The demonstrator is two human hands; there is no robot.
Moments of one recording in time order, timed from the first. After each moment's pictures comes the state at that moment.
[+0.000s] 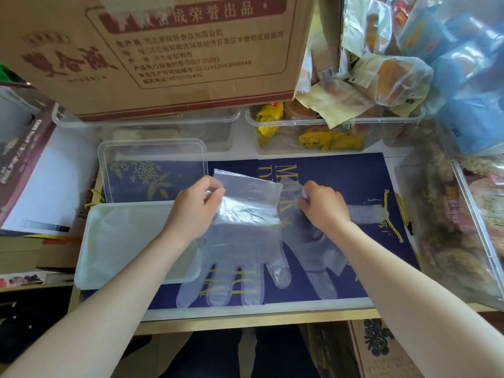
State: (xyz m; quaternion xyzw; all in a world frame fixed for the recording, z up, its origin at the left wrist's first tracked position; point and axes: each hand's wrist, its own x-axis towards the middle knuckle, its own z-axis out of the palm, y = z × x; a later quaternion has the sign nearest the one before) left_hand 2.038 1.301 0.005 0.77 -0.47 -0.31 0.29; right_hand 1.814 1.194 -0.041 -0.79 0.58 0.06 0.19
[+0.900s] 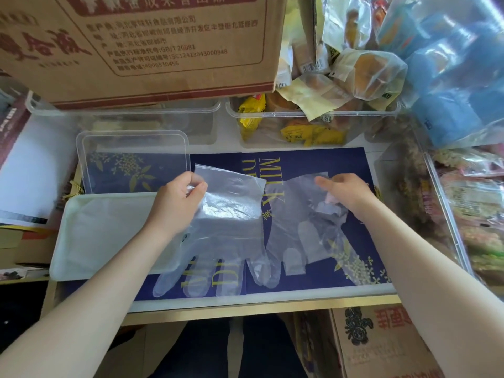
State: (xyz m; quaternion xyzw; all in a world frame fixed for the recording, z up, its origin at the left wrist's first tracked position) left_hand 2.026 1.305 0.005 0.79 -0.42 -0.32 0.32; right_hand 1.755 1.165 -0.006 -0.56 0.71 0.01 0.42
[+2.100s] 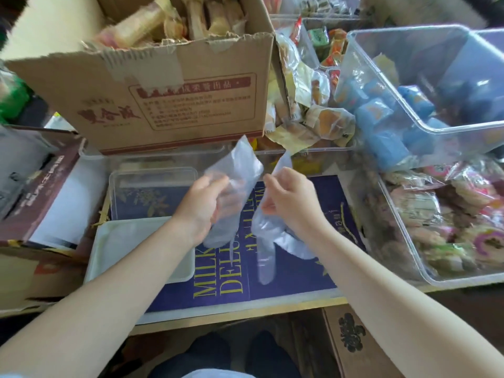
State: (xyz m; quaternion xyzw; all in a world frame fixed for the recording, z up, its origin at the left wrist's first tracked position) left_hand 1.986 1.302 0.110 0.59 -0.21 -0.57 0.53; right_hand 1.841 1.262 0.123 -0.62 0.57 -0.29 0.47
